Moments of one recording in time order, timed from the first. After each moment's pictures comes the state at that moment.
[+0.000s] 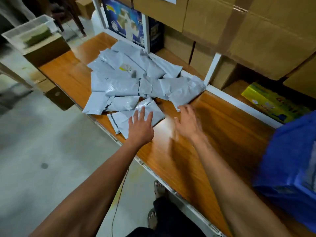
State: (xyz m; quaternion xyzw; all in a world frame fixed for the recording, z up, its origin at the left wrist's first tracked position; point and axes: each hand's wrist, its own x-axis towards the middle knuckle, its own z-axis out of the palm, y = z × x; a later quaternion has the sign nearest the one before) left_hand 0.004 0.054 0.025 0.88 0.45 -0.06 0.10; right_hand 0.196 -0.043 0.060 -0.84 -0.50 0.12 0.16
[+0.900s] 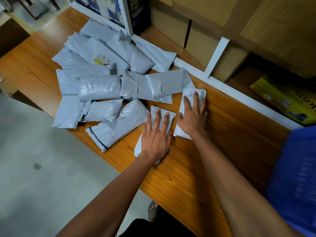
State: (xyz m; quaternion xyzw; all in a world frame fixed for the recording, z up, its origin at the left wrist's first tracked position) left_hand 0.101 0.042 -0.047 0.91 0.39 0.00 0.13; right_hand 0.283 0.013 -0.029 -0.90 -0.40 0.14 0.05
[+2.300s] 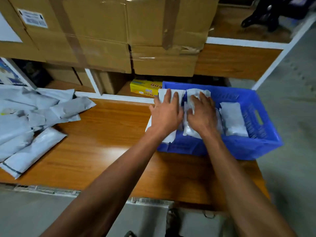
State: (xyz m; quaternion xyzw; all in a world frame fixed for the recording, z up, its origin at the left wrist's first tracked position) left_hand 0.295 -0.335 0.195 0.97 0.15 0.09 0.14; right_hand 0.364 -0.472 0.183 -0.96 -0.18 -0.08 0.17
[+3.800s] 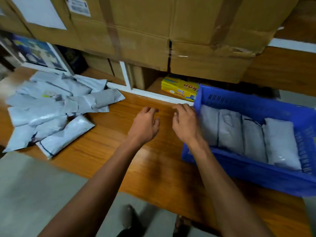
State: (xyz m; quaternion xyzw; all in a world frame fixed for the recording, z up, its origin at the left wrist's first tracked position) left_hand 0.209 -0.166 0.150 0.94 0.21 0.12 0.23; right_hand 0.327 -0.307 0.144 -0.88 -0.37 -0.04 0.30
